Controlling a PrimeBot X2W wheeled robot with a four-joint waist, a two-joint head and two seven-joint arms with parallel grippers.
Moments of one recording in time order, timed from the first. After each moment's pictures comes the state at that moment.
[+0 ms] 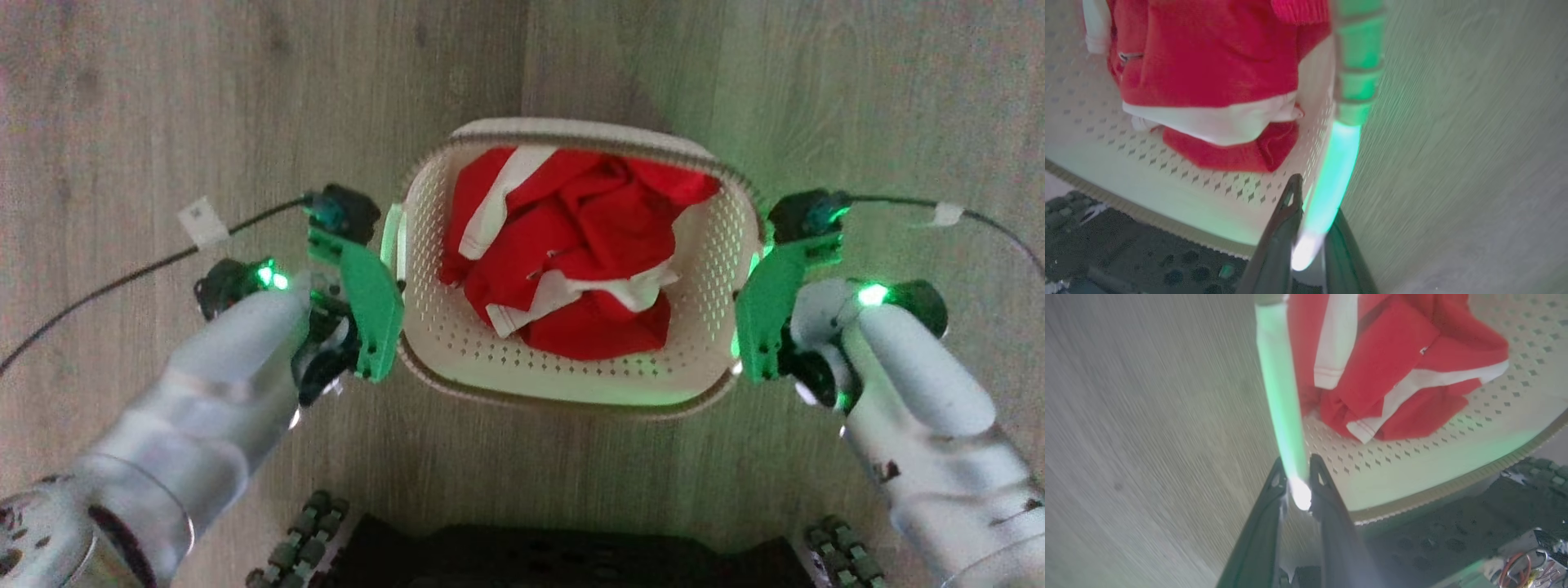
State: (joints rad) left arm -0.92 0.23 -1.29 0.92 -1.08 -0.11 0.17; right arm -0.62 -0.19 0.44 0.61 0.45 0.12 0.53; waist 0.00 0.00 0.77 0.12
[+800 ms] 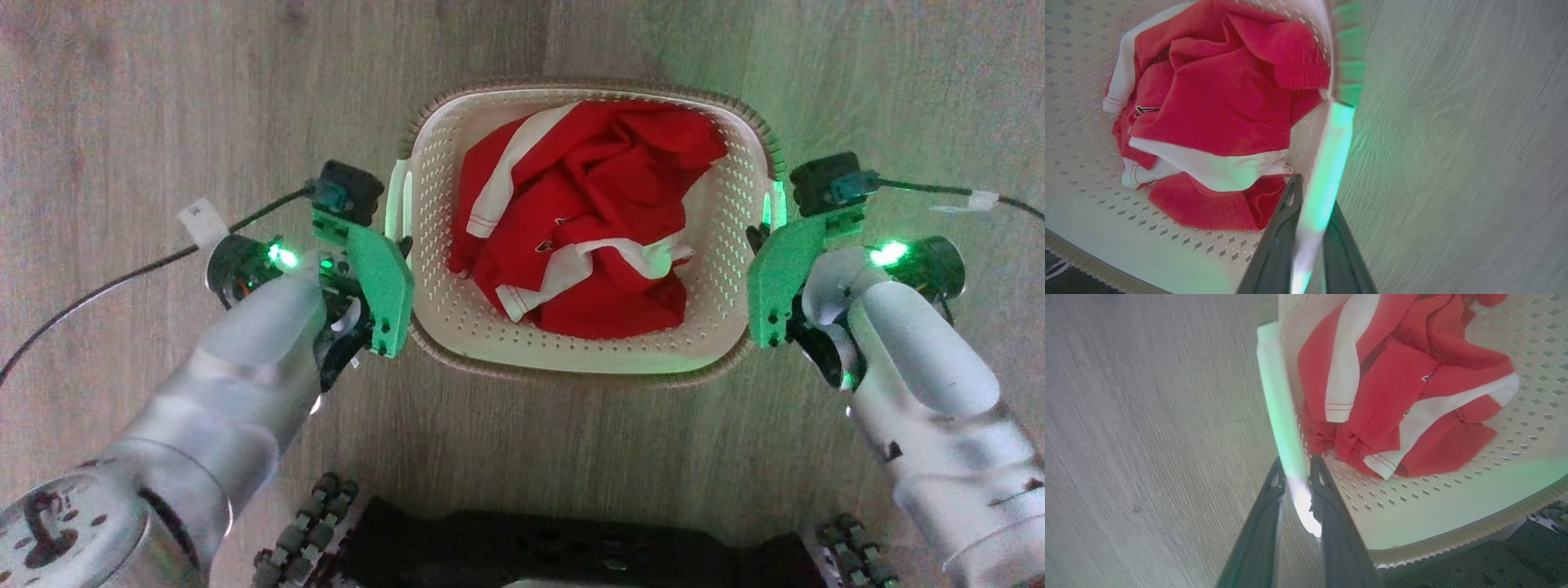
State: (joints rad) left arm -0.97 0.13 -1.28 1.08 -1.05 -0.12 -0.01; right arm -0.67 -0.20 0.43 0.64 0.38 0.12 0.30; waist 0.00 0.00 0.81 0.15
